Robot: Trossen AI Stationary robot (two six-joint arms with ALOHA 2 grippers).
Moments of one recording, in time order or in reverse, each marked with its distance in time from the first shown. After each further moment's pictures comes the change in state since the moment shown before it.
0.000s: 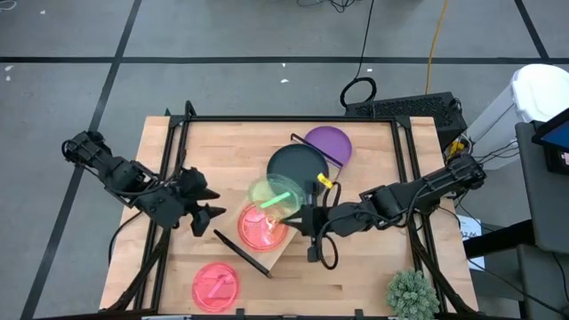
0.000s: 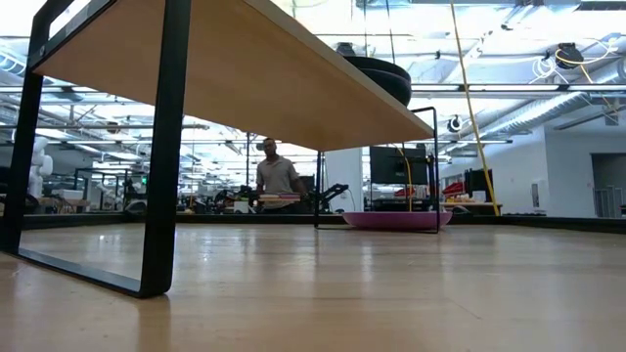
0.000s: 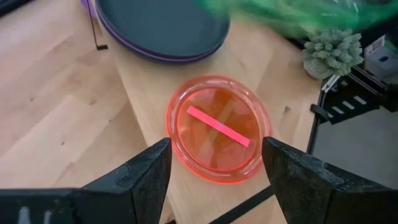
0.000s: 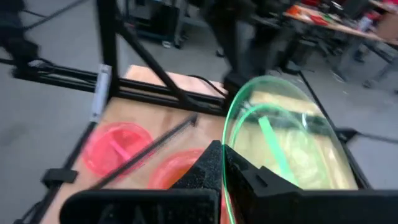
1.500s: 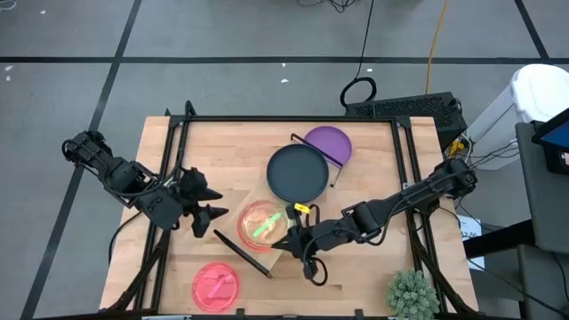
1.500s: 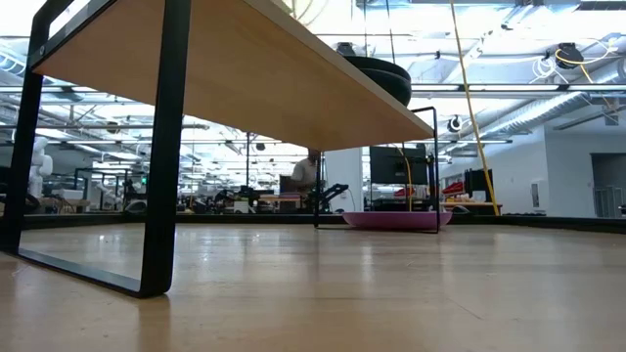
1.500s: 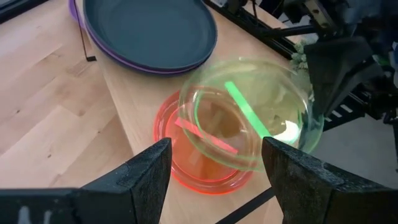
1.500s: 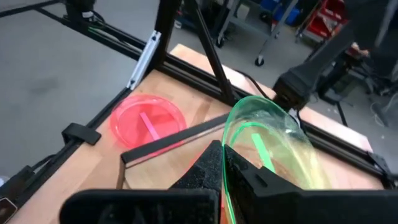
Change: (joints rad) left arm -0.007 0.001 0.000 0.060 -0.022 0.025; right arm 0.016 0.084 -0.172 0.253 -0.156 -0.211
